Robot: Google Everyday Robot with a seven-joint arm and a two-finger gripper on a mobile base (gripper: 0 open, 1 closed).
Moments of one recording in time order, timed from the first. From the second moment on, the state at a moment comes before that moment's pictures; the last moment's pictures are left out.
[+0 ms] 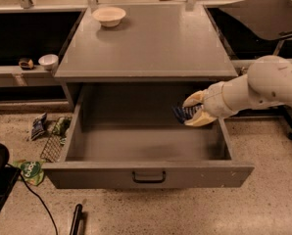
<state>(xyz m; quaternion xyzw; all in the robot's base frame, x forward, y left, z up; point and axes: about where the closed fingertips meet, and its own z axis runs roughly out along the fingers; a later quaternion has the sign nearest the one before) 0.588 -0.142 0.749 -0.70 0.62 0.05 0.36</state>
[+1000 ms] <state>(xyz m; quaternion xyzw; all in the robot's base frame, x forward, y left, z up) 0.634 -0.165 0.869 -0.73 0.55 -0.11 0.39</state>
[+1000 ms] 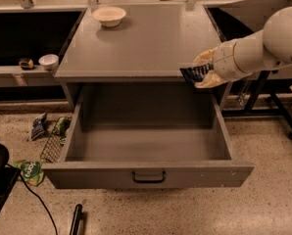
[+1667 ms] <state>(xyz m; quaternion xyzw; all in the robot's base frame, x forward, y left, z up) 0.719 -0.152 0.887 -0.70 0.55 -0.14 0.44</state>
